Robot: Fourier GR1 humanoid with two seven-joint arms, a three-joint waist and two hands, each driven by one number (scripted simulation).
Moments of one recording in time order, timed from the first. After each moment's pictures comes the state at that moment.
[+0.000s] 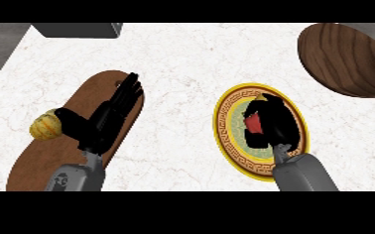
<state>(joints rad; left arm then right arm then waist) -0.14 0.08 -0.13 -1.54 0.21 -0.06 0.16 -0.23 -0.16 0.31 -1.47 0.92 0.14 0.59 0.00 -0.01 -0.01</state>
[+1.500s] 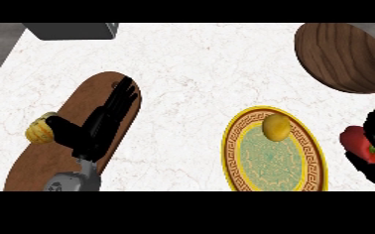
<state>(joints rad) -0.08 0.07 -0.11 -1.59 0.19 -0.07 0.16 0.09 -0.75 -0.06 -1.84 0.66 0.21 -0.16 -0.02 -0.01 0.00</state>
